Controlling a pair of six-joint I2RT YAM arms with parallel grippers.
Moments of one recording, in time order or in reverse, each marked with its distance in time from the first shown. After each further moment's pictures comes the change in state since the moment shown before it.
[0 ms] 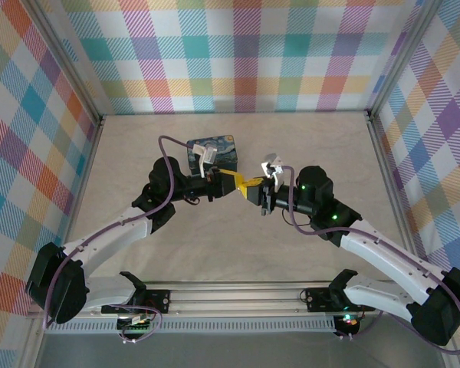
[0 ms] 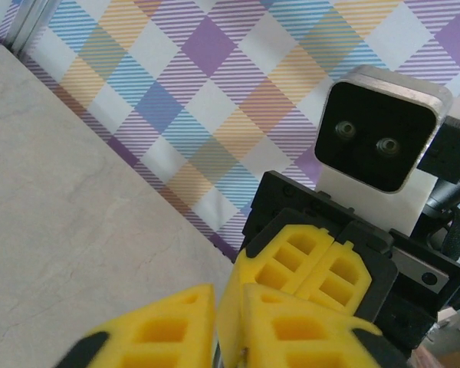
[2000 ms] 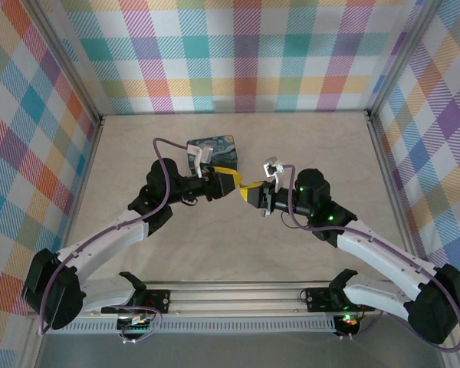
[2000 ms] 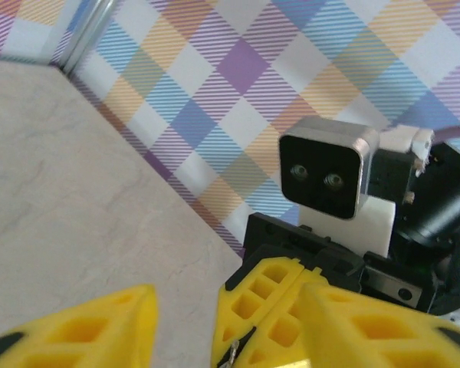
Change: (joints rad) left arm -0.003 -0.053 -0.005 -0.097 -0.134 0.044; right arm -0.036 0.018 -0.073 0.050 -0.040 0.158
